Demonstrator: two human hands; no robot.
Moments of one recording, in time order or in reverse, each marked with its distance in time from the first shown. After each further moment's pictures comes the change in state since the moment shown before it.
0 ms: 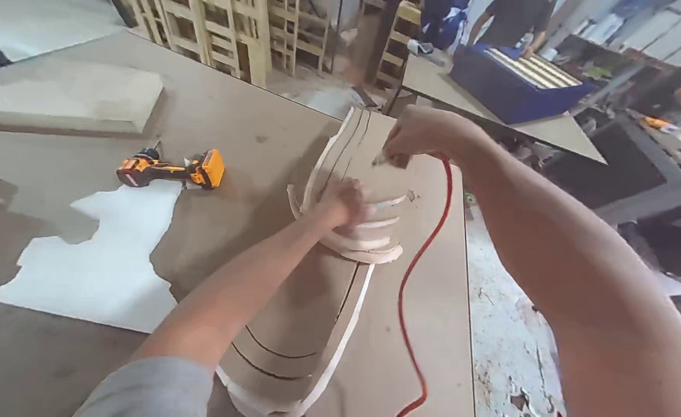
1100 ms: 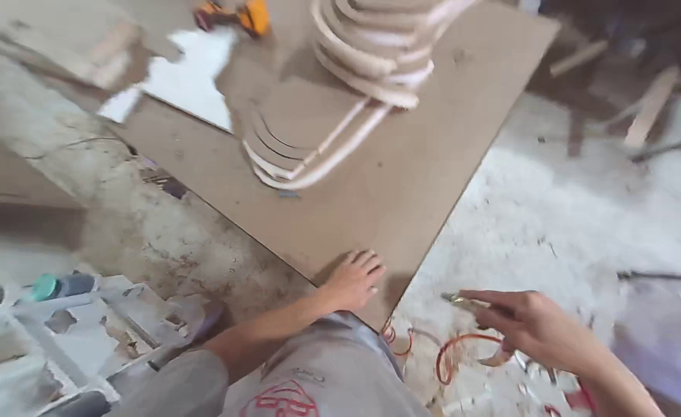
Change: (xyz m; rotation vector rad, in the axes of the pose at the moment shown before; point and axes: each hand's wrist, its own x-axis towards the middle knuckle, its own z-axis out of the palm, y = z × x) left_hand -0.394 0.383 0.291 -0.153 -0.278 -0.073; right_hand -0.558 0.252 0.358 0.507 -0.225 -0.258
